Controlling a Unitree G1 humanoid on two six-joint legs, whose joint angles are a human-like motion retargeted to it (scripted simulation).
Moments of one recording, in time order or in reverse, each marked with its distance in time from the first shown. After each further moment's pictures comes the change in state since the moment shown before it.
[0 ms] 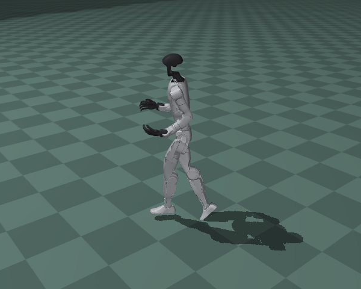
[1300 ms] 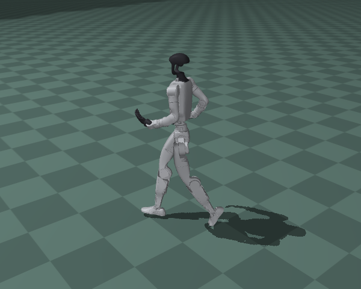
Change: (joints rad) left arm -0.198 0.159 -0.124 0.025 -0.136 0.024 0.006; right arm 0.577 -0.064 -0.034 0.145 0.228 -0.102 0.205; waist -0.386 0.095 -0.136; left_leg 0.549 0.065 -0.235 0.122 0.454 -0.414; right_leg -0.602 -0.097 -0.097 0.005 -0.353 -0.149
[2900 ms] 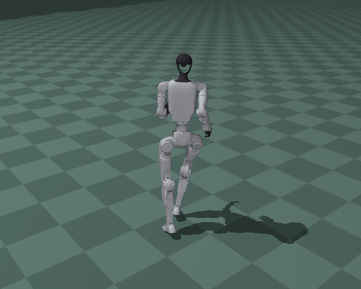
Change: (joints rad) left arm -0.024 -0.066 0.072 0.016 0.043 -0.121 0.066; right arm -0.062 0.098 0.038 0.168 -0.150 -0.026 -0.093; waist 0.034 0.034 0.016; left_leg -0.178 0.111 0.138 -0.116 -0.433 0.079; right_leg -0.055 0.081 0.016 0.360 -0.023 0.170
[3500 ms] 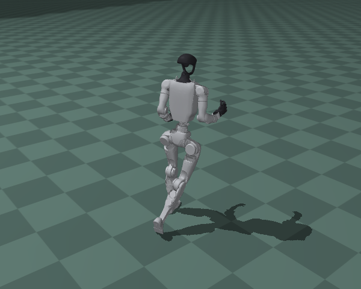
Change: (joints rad) left arm 0.349 -0.059 0.075 -0.054 0.099 0.020 -0.054; right arm -0.511 -0.054 -0.025 -0.305 -0.070 0.079 -0.217; waist 0.310 -0.122 -0.013; left_leg -0.359 -0.088 -0.049 0.076 -0.100 0.152; right_leg 0.604 0.023 0.230 -0.160 0.451 -0.157
